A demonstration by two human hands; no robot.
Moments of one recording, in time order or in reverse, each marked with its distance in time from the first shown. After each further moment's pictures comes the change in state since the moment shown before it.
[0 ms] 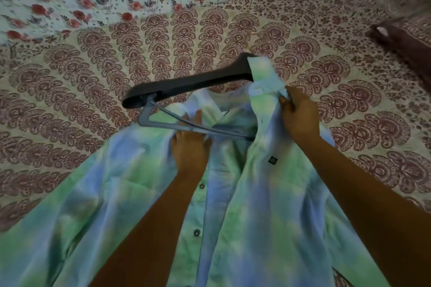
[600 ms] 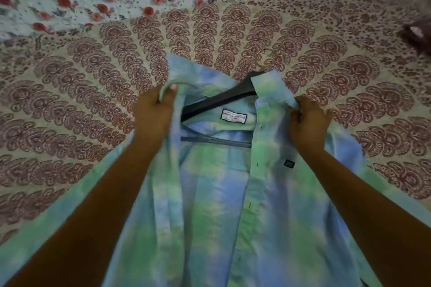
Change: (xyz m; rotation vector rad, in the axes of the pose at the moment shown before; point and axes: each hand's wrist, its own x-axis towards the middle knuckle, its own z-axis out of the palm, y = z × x) left_hand 0.049 -0.038 -0.115 -0.756 0.102 -0.166; right_hand -0.005 0.004 0.045 -0.280 0.035 -0.005
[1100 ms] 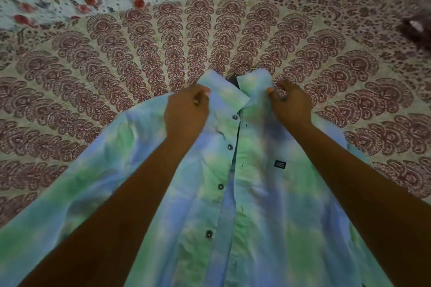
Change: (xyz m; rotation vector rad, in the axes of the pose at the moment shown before) left_hand -0.002 -0.007 0.060 0.298 -0.106 0.101; right_hand 0.029 -0.030 0.006 0.223 -0.113 -0.011
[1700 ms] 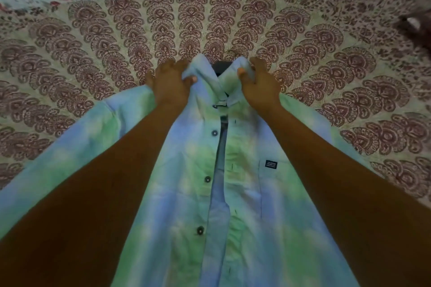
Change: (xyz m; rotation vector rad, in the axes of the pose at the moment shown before) left_hand 0.077 -0.042 0.022 0.424 -0.071 0.012; right_hand 0.020 -0.036 0.035 0.062 -0.069 -0.101
